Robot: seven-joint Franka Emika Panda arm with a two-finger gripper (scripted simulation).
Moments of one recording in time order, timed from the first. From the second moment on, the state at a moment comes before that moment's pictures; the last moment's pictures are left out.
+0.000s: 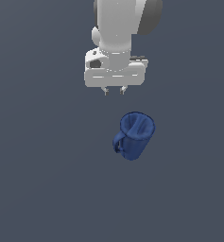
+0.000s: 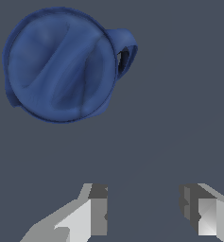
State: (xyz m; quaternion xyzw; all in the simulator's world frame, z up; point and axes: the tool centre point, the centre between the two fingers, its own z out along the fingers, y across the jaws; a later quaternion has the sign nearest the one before) arm -0.074 0.010 0.310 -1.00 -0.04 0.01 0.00
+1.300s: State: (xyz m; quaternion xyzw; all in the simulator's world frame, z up) arm -0.002 0.008 0.283 -0.97 0.22 0.08 0.08
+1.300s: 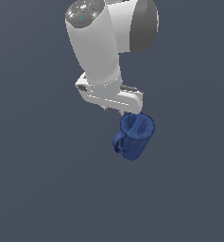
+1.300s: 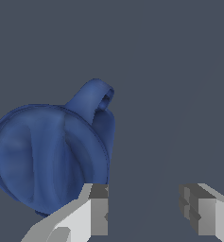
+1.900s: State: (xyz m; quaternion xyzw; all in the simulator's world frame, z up) arm 0.046 0.005 0.252 -0.90 0.39 0.16 0.13
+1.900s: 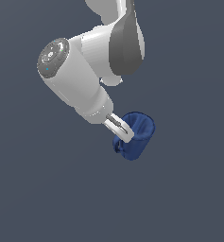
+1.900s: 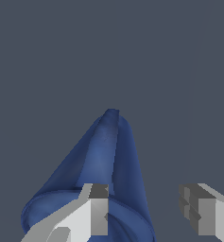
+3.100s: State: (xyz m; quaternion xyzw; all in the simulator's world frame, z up) arm 0.085 -0.002 0.216 -0.78 0.54 0.25 0.17
